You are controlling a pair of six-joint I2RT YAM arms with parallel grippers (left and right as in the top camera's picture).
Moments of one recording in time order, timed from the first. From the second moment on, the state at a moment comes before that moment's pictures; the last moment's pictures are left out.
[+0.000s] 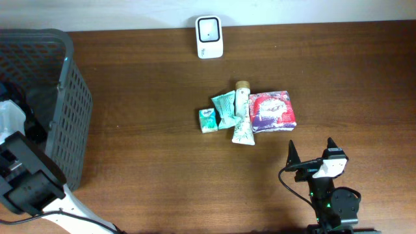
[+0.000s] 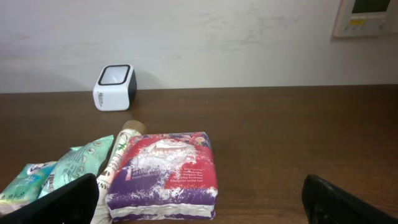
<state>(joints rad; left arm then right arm) 0.63 2.14 1.62 -0.91 -0.50 -0.04 0.02 0.01 0.01 -0.07 -0.03 0.05</state>
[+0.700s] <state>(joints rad) 0.63 1.79 1.62 -0.88 -0.10 -0.03 0.02 0.01 0.01 -0.07 -0.03 0.05</state>
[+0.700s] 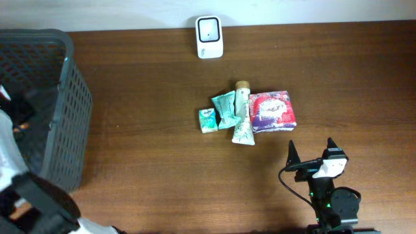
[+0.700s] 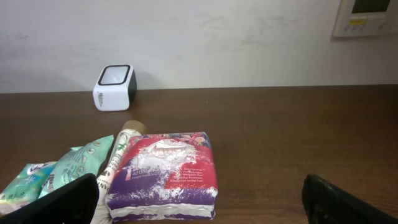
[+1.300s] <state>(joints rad) 0.02 1.33 1.62 -0.76 0.48 -0.31 0.02 0.01 0.01 -0.07 -0.03 0.05</state>
